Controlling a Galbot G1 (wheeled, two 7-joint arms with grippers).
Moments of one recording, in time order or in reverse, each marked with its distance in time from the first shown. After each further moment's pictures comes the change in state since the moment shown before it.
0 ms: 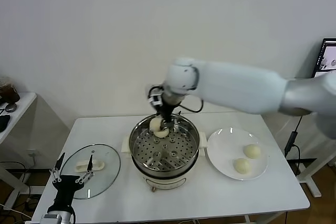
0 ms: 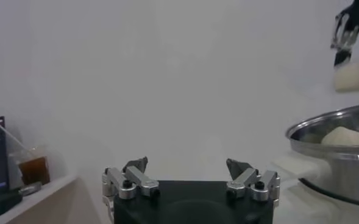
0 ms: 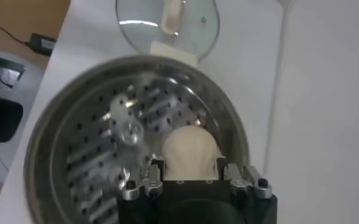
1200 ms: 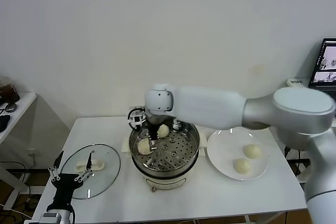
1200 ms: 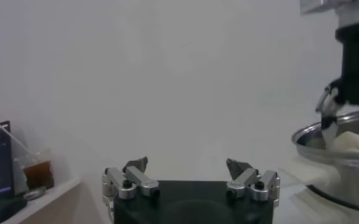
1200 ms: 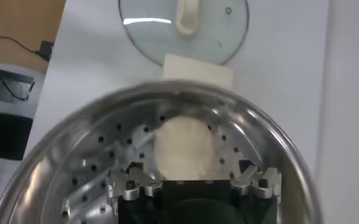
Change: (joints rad) left arm -0.014 0.002 0.006 -0.003 0.003 -0.001 0.000; right arm -0.074 0.033 0.004 -0.035 -0.042 -0.049 -0.012
